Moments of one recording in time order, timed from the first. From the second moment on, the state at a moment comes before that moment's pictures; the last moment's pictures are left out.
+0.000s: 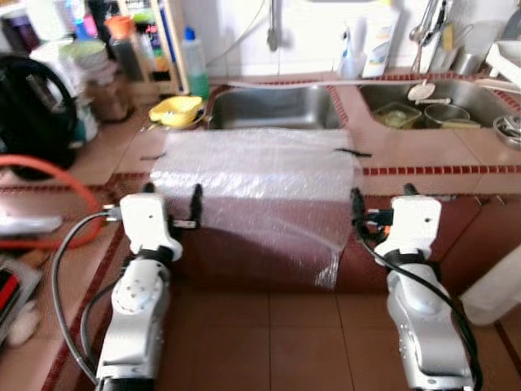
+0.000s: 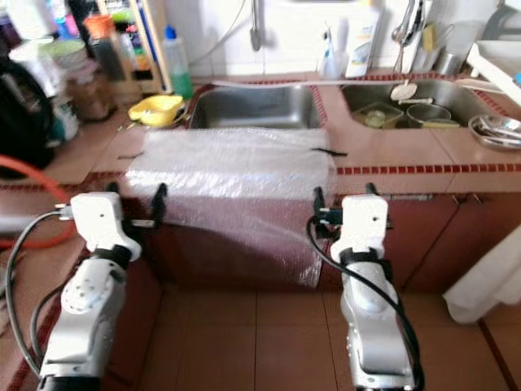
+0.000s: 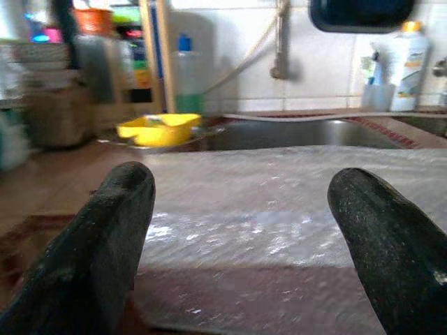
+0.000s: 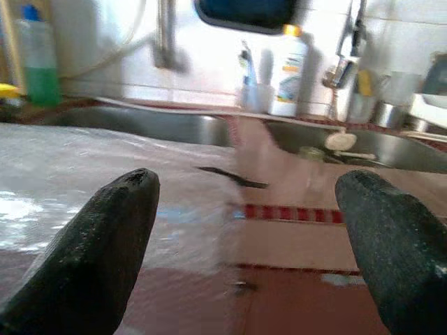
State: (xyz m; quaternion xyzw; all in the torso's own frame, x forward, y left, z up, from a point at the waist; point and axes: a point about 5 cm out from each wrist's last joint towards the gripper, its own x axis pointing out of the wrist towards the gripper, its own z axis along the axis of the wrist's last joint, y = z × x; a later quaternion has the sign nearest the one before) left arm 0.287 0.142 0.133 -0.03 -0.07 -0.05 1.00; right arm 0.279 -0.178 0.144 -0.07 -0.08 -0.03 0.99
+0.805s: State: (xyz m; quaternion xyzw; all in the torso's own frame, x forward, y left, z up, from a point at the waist) left arm 0.289 0.138 0.136 -0.02 -0.08 -0.06 1.00; right arm 0.279 -0.182 0.149 -0.07 -0.08 -0.05 0.99
